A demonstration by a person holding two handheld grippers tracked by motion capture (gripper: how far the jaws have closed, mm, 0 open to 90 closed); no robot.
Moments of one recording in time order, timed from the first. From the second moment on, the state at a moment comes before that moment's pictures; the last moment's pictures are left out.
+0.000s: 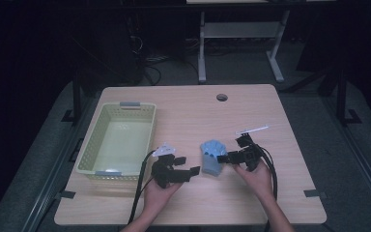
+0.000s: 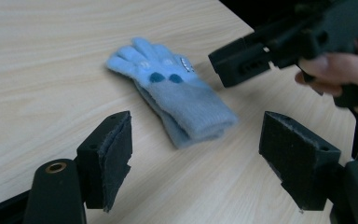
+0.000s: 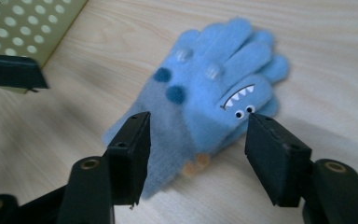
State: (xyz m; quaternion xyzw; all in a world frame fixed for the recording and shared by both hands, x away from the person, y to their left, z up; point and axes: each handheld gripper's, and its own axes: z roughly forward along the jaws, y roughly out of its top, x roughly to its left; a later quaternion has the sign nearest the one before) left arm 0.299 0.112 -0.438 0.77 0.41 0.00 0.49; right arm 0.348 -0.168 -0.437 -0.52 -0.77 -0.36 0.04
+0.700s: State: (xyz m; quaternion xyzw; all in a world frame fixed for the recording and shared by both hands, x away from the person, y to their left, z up) left arm 0.343 0.086 -0.464 0.73 0.50 -0.12 0.45; right arm 0.336 -0.180 -0.461 -0.55 -0.72 -0.42 0.09
